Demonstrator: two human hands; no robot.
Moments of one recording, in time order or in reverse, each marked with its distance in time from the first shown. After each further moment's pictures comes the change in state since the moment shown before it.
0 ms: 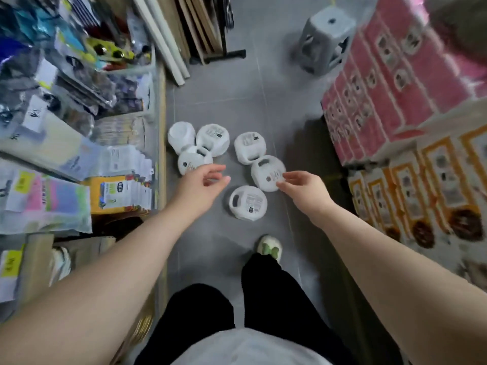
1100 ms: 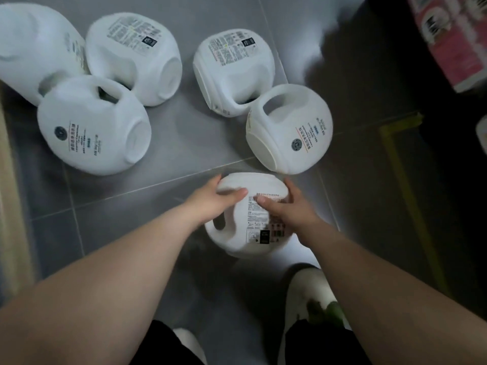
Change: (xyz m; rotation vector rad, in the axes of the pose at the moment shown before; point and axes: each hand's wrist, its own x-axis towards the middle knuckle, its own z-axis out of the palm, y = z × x) left_hand 0.386 -0.431 0.261 0.219 -0.547 -0.319; right_hand 0.387 0.364 0.265 0.278 -0.055 0.372
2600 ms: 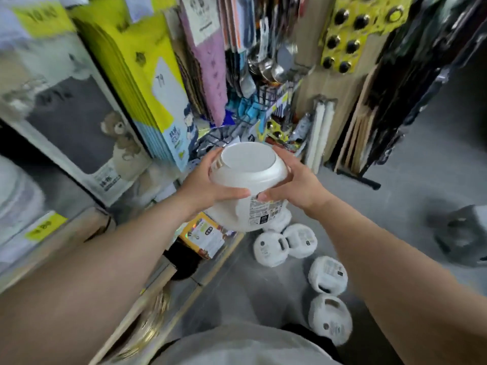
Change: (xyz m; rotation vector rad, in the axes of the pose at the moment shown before) left_hand -0.682 0.203 -0.304 -0.708 1.060 0.291; right_hand -0.558 -0.550 0.106 -0.526 -0.965 -0.799
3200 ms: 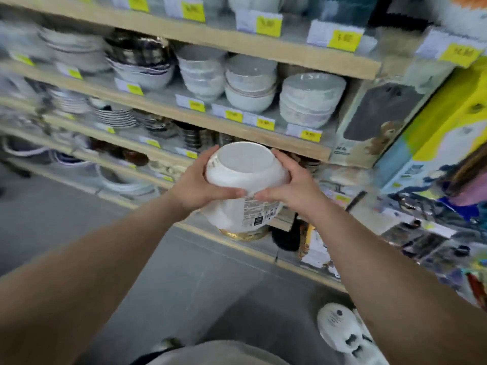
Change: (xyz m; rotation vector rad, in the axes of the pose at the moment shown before) left_hand -0.377 -0.035 -0.001 -0.327 1.173 -0.153; right_hand -0.120 -0.045 0.233 -0.375 -1.062 -0.298
